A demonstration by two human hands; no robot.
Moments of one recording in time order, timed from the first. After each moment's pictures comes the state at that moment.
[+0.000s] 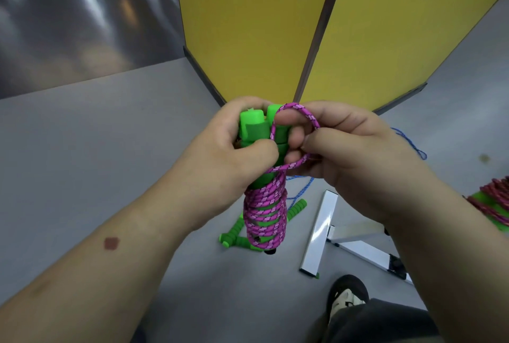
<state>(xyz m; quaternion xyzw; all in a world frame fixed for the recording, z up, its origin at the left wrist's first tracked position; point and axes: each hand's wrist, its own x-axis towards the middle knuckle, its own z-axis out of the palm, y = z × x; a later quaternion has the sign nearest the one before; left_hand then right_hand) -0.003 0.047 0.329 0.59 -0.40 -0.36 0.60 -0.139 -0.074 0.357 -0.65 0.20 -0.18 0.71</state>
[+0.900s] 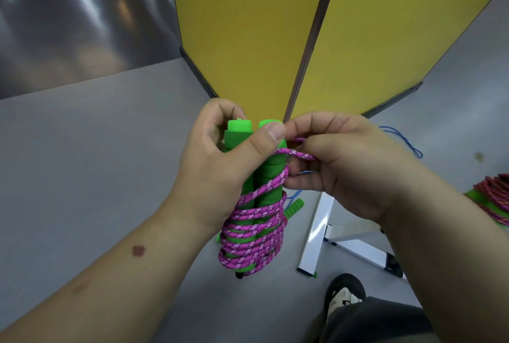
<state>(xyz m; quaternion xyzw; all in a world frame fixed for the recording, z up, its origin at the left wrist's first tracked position) -0.021 0.045 0.323 0.55 -0.31 -0.29 0.72 -0.137 -0.072 0.366 -0.59 0.32 -0.11 0.74</state>
